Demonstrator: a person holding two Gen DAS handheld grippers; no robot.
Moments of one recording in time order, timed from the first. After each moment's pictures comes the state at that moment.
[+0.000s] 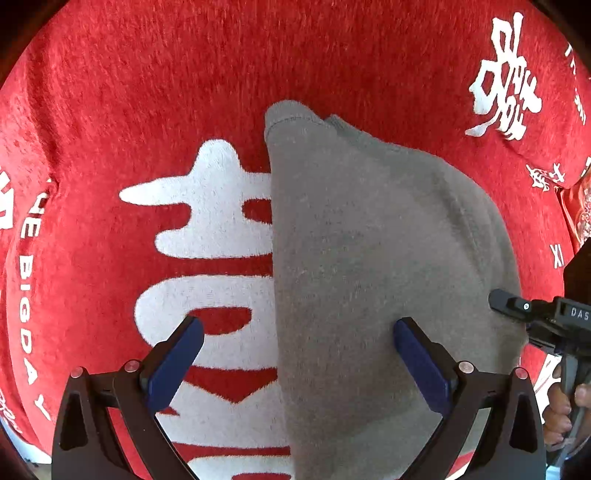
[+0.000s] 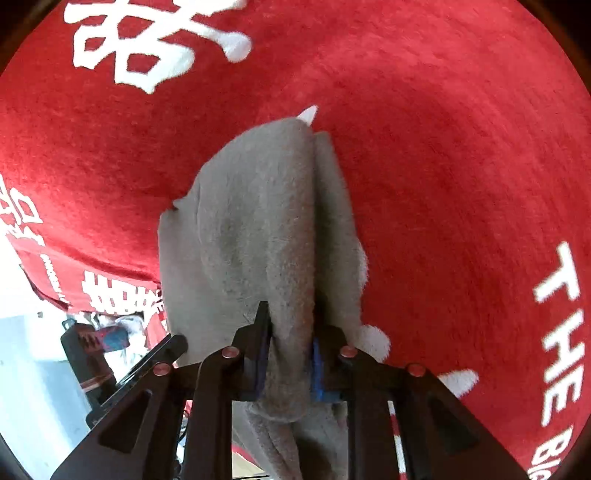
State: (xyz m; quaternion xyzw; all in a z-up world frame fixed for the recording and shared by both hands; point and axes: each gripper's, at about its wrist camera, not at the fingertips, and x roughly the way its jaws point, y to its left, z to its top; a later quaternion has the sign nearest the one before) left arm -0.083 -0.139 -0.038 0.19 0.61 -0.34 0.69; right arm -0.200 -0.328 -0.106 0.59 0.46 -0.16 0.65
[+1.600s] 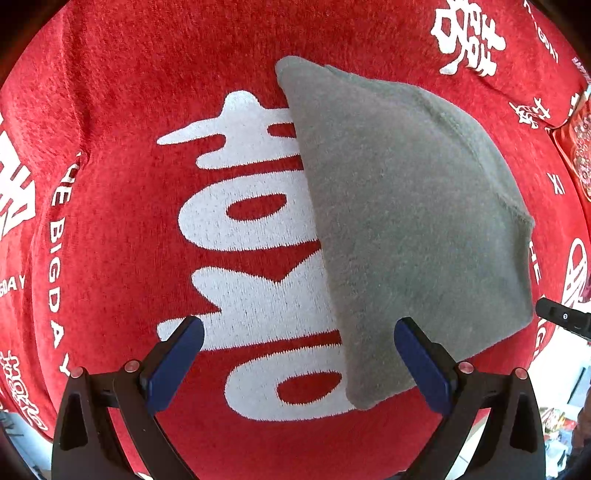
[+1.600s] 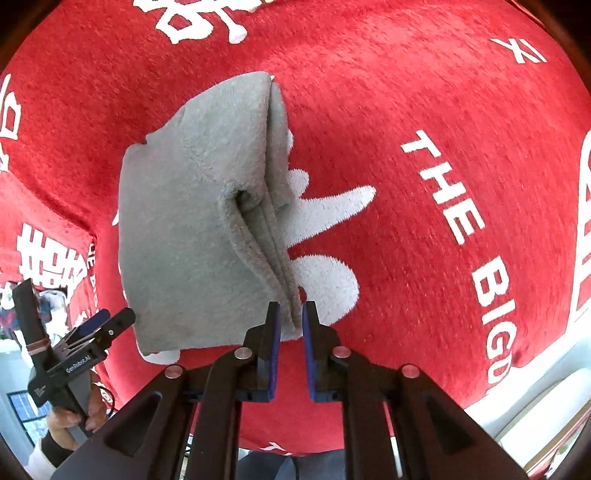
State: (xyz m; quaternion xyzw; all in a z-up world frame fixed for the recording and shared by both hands) left arm -0.117 -0.043 -0.010 0.26 0.60 -0.35 0.67; right arm -0.246 -0.212 -0.040 0.48 0.53 -0.27 0.65
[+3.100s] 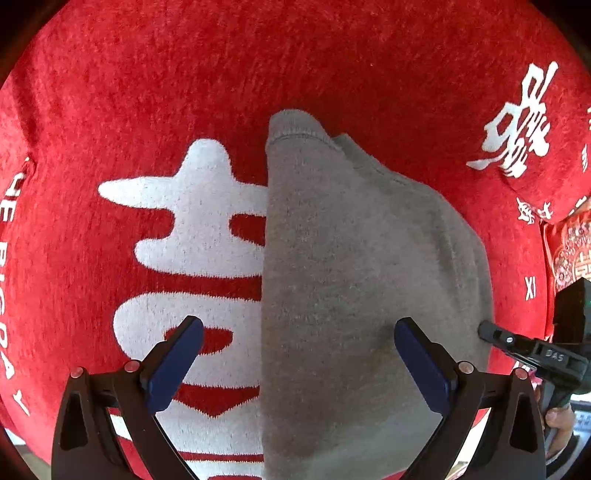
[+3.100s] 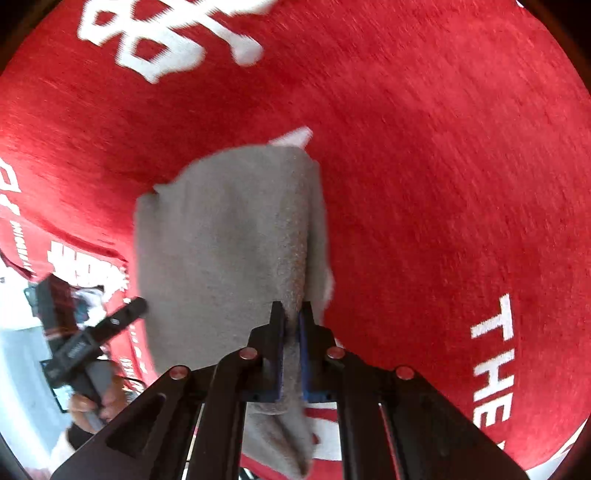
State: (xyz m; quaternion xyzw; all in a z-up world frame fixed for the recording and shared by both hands) left arm -0.058 -0.160 -0.040 0.12 0.67 -0.34 0.65; right arm -0.177 -0.333 -0.088 0.52 0.54 -0.15 0.65
